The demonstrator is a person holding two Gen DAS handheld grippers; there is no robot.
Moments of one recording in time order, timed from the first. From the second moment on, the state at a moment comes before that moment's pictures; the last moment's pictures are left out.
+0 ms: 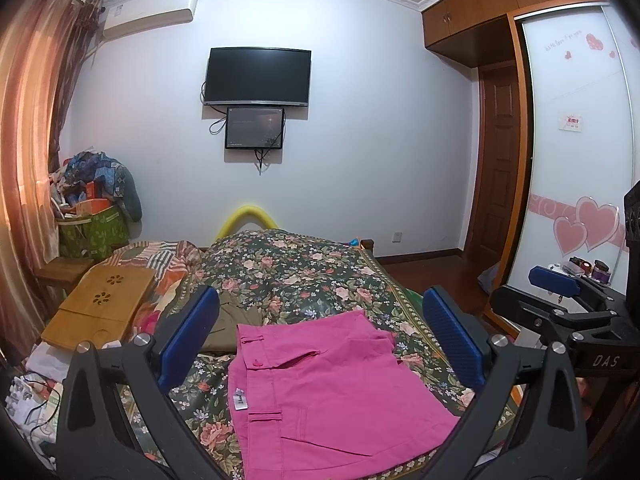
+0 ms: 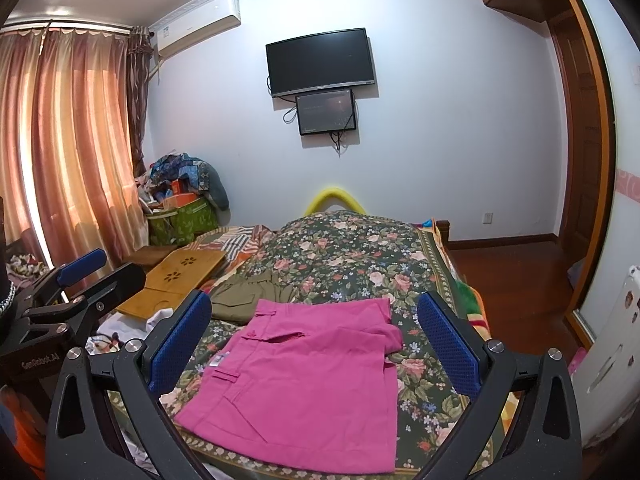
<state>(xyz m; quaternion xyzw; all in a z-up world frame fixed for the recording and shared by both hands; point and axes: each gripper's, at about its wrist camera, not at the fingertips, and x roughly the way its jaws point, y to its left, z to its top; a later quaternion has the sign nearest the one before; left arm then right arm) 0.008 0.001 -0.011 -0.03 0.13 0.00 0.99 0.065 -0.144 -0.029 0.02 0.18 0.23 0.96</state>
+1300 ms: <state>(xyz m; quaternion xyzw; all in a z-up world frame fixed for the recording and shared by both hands) 0.012 0.004 -0.010 -0.03 0.14 -0.01 0.99 0.066 -0.146 -0.034 0.03 0.18 0.23 0.96</state>
